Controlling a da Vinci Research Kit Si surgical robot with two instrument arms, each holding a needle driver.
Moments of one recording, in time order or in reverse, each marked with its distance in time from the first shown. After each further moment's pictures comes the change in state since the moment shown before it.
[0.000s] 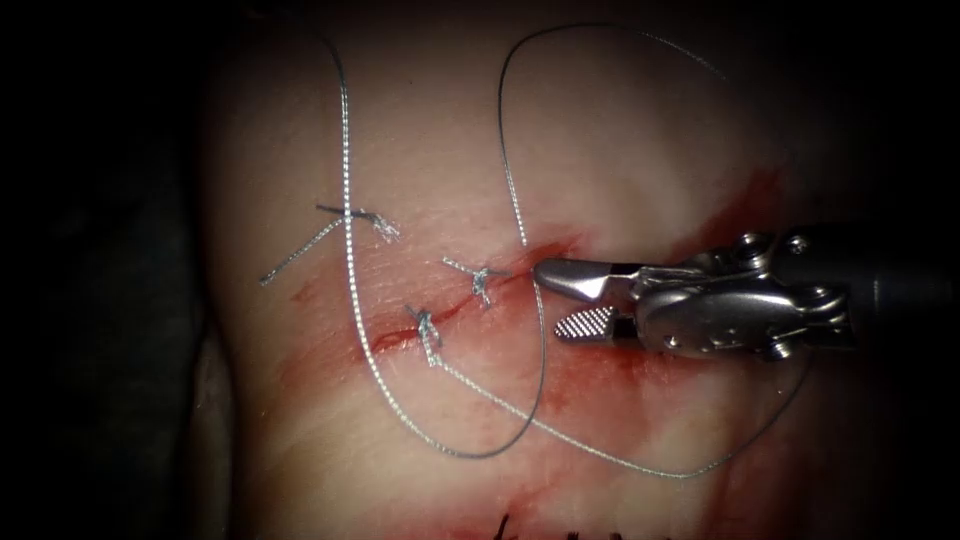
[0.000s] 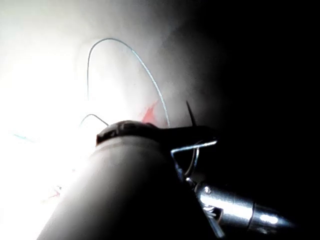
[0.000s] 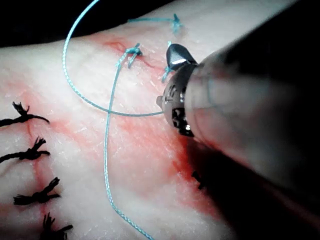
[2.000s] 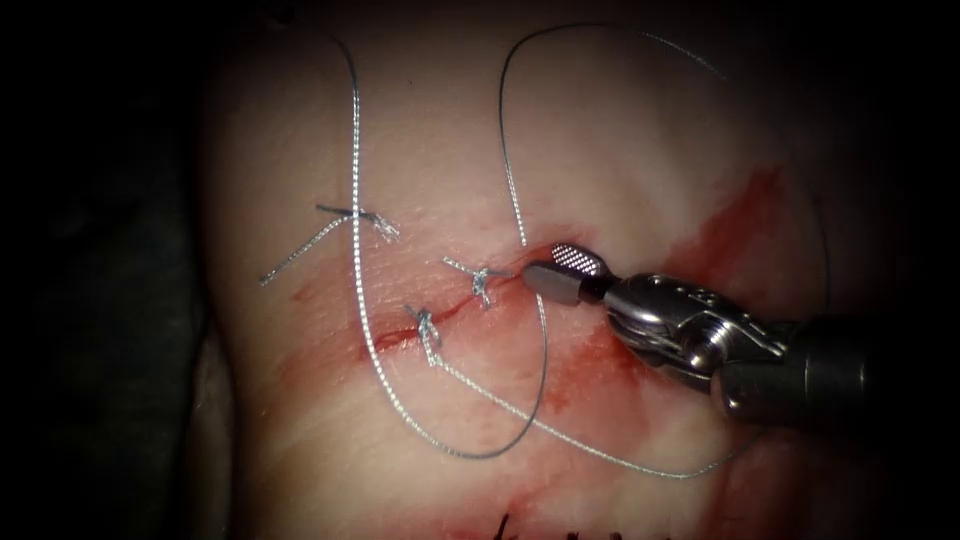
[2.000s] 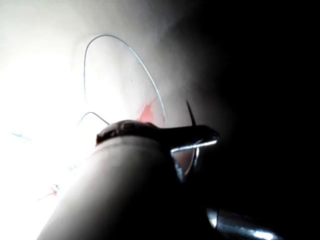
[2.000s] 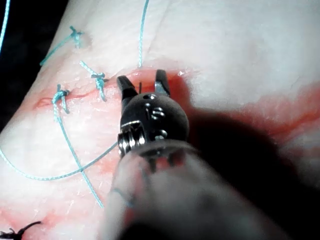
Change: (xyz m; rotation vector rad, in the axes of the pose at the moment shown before) right arm -0.002 -0.003 0.003 -0.500 -0.122 2.162; left arm -0.001 -0.001 0.001 -0.002 -0.004 0.013
